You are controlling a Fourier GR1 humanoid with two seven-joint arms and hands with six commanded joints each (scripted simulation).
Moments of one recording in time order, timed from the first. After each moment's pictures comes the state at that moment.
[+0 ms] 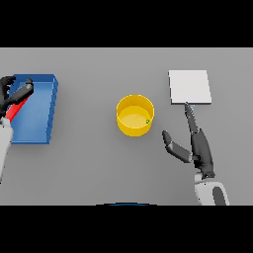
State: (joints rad) left arm -0.41 0.49 -0.03 -1.22 -0.39 0.07 0.57; right arm 0.11 -0.04 0.17 -1.68 0.31 -0.08 -0.18
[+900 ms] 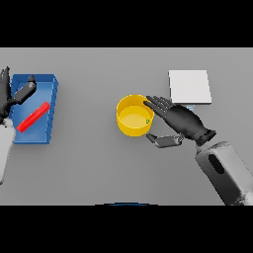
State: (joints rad) left arm -0.42 0.48 -0.04 -1.20 -0.39 0.09 0.46; right arm -0.31 -0.38 0.40 -1.53 0.66 0.24 -0.10
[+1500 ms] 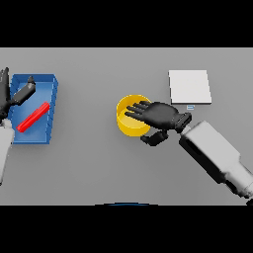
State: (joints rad) left arm -0.40 0.49 -0.04 -1.23 -0.39 0.08 0.47; right arm -0.61 -0.39 0.63 -1.27 0.86 0.41 -0.20
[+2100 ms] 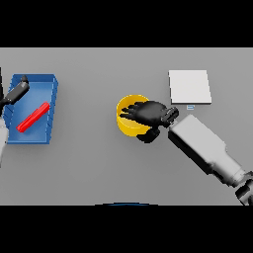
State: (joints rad) left arm -0.40 0.52 -0.02 -1.21 -0.38 0.07 0.47; right arm -0.73 -0.32 0.70 -1.11 0.89 0.48 -0.18
